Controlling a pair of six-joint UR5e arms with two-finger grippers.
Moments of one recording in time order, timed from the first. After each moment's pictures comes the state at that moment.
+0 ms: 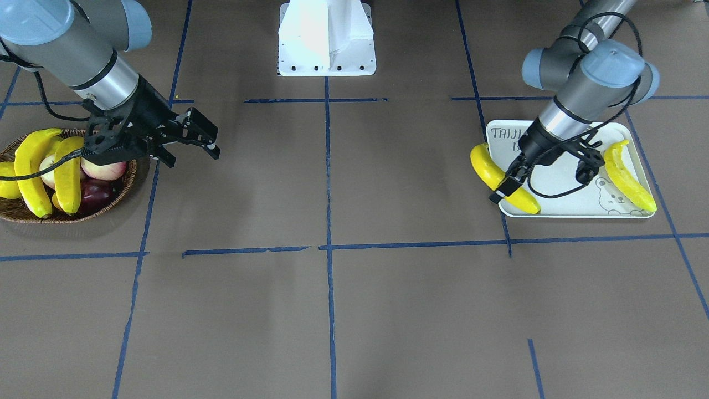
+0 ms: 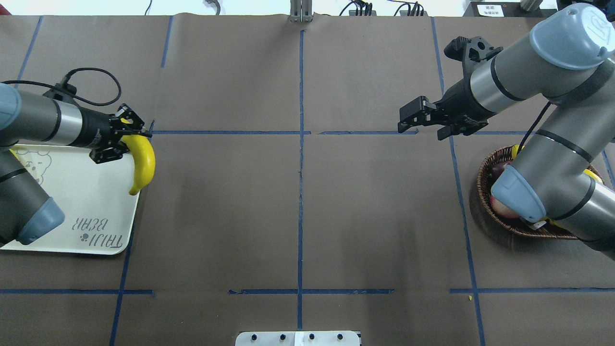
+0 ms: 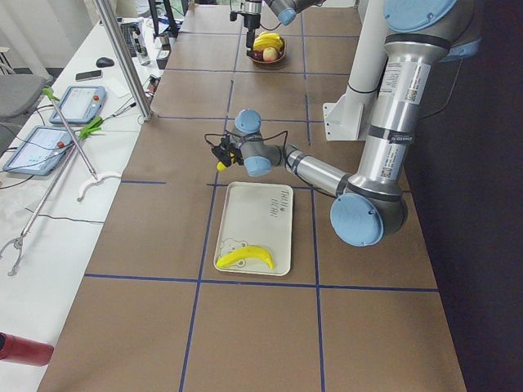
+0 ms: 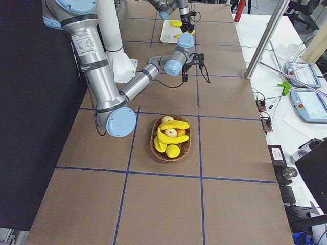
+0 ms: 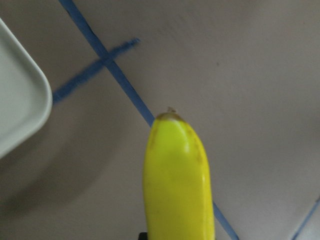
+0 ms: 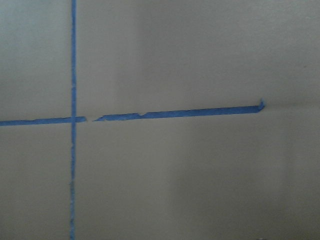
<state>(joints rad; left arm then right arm) -0.87 -1.72 -1.66 -2.37 -2.06 -1.95 0.87 -1.23 1.90 -1.34 2.22 1.09</state>
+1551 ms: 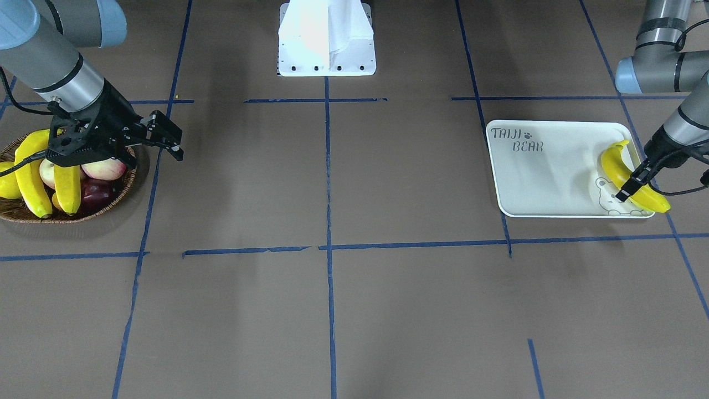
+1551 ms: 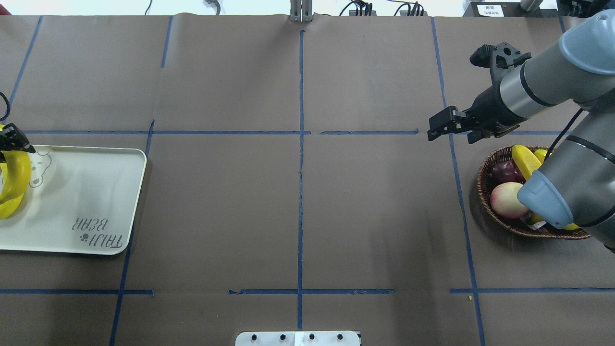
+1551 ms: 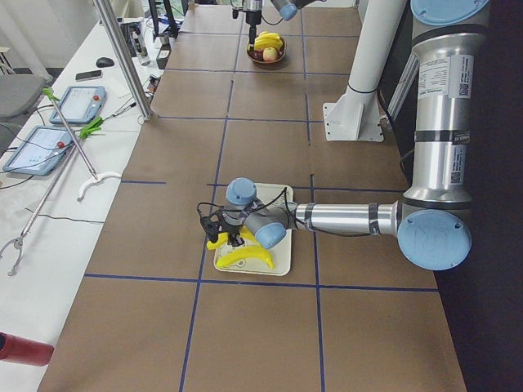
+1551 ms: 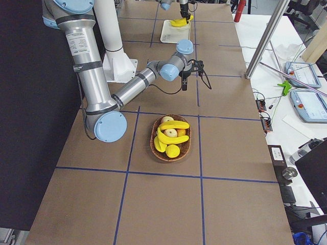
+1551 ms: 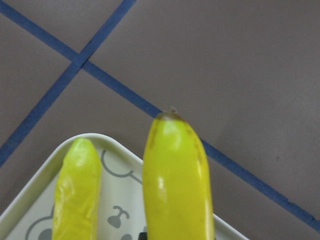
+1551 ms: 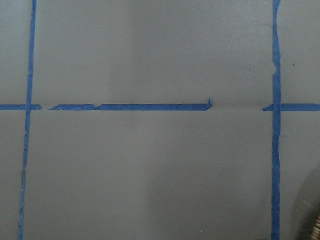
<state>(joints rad) -1.08 -1.53 -1.49 -2.41 -2.12 -1.45 0.90 -1.30 1.94 -1.38 2.21 0.98</state>
